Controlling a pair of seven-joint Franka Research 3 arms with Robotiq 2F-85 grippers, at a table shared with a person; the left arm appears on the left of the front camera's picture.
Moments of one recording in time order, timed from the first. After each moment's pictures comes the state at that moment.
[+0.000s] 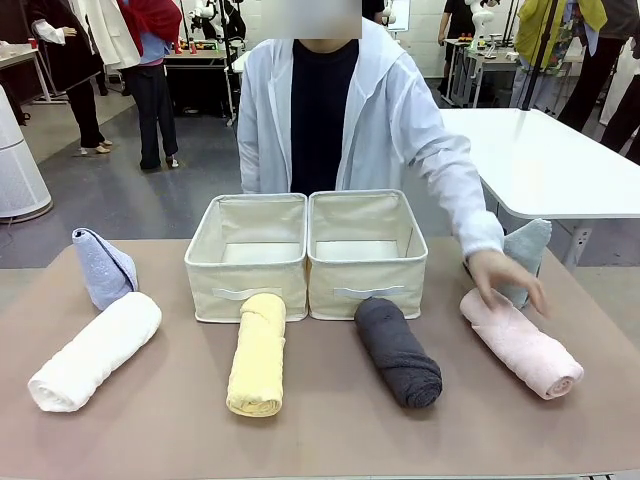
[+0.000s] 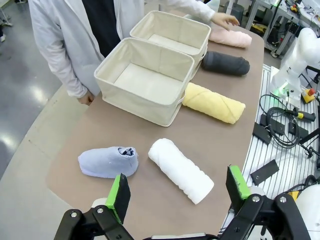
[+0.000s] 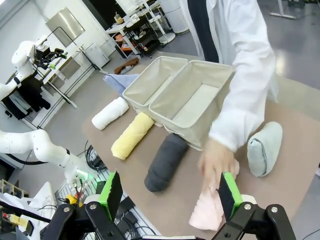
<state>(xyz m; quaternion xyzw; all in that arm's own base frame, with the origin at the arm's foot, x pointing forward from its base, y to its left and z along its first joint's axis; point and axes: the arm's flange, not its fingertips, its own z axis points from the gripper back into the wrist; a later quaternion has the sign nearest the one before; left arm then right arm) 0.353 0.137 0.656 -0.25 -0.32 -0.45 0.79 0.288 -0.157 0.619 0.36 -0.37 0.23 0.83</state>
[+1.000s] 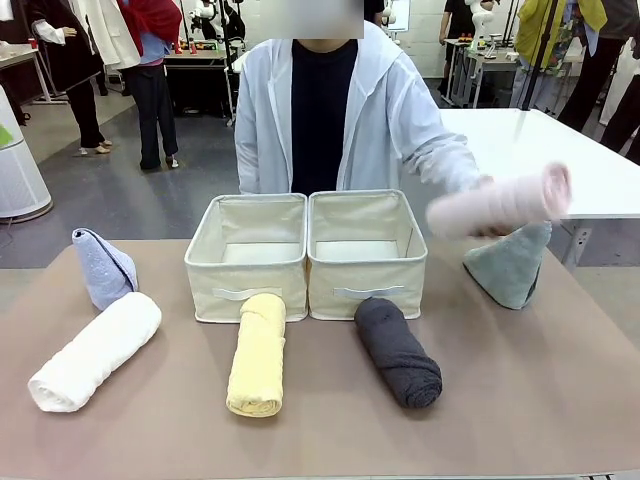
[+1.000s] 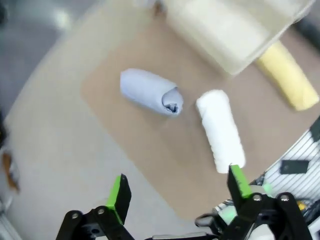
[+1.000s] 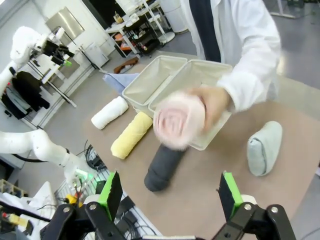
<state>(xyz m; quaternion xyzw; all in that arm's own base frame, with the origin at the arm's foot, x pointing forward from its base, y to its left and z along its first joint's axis) 0.398 0.001 0.658 0.02 -0.15 -0.28 0.95 0.287 -0.158 0.620 0.36 -0.37 0.23 0.83</state>
